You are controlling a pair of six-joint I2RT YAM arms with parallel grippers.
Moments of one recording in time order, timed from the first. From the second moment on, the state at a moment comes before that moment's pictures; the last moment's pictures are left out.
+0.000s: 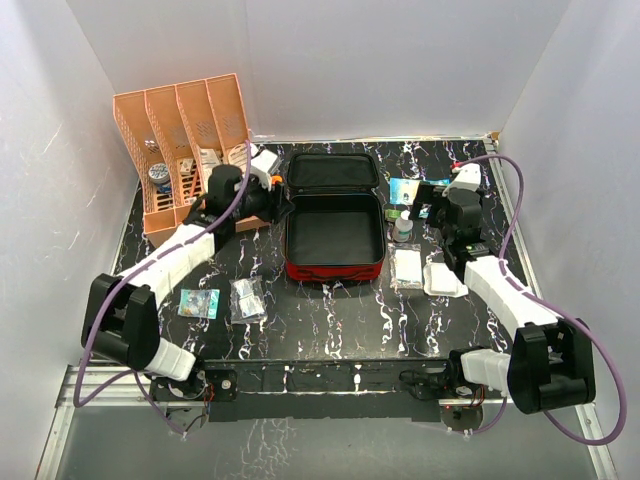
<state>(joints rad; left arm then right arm) -0.37 1.46 0.96 0.11 0.36 0.00 0.14 1.19 0.70 0.17 0.19 0.17</state>
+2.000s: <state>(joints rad) -0.66 2.37 1.83 -0.25 0.82 -0.29 0.14 1.02 0.72 -0.06 0.49 0.19</state>
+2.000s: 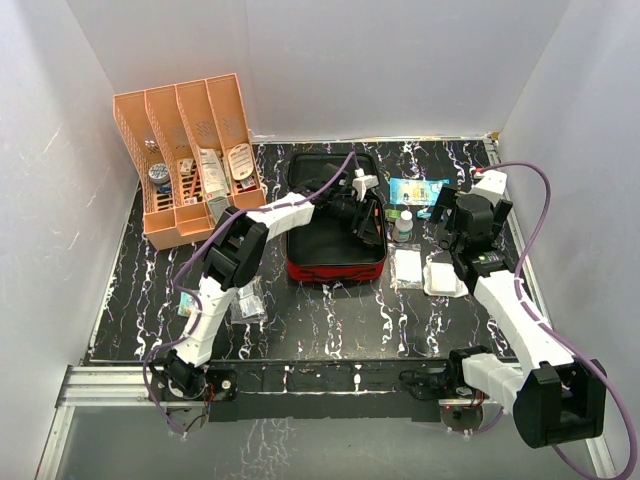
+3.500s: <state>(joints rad) -0.63 2.22 1.71 -0.45 0.62 -0.05 0.14 0.97 0.57 -0.02 0.42 0.21</state>
